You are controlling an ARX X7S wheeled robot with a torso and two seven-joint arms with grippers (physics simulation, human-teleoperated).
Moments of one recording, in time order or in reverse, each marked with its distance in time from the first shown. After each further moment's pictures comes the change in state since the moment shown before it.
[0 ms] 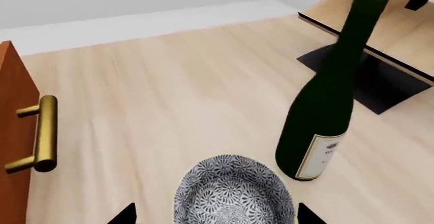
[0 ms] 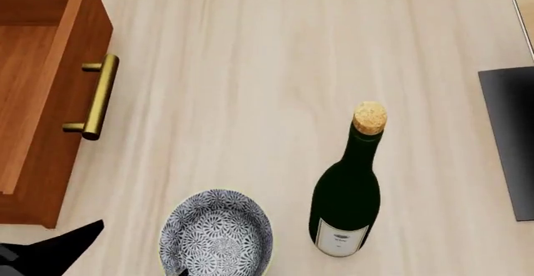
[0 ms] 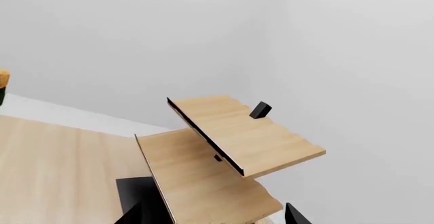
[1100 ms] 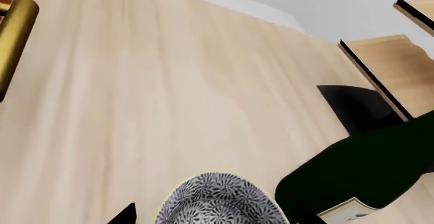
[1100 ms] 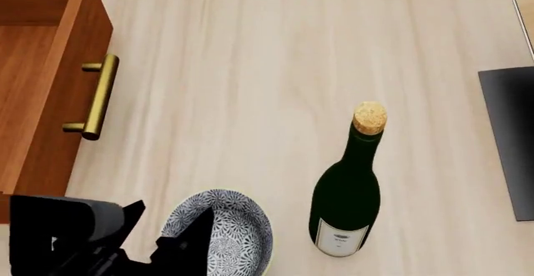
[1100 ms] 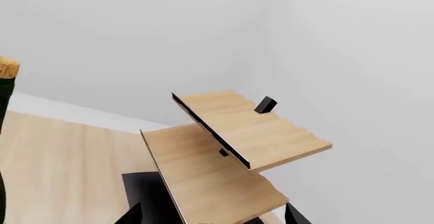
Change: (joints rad) left arm 0.023 0.228 -0.067 -0.398 -0.161 0.230 0.133; right arm -0.009 0.036 -0.030 0.042 0.005 -0.029 0.045
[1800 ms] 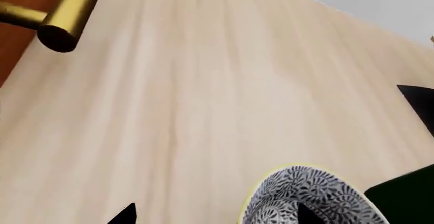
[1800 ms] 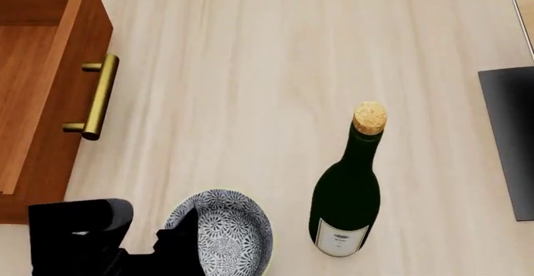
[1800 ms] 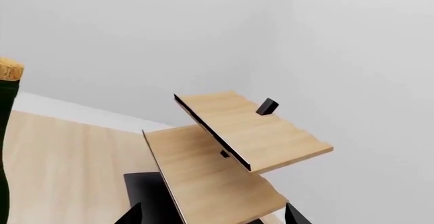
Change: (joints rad) left arm 0.058 0.089 -0.003 -0.245 0.097 0.086 0.025; right arm -0.021 0.015 0.005 -0.021 0.008 0.007 0.000
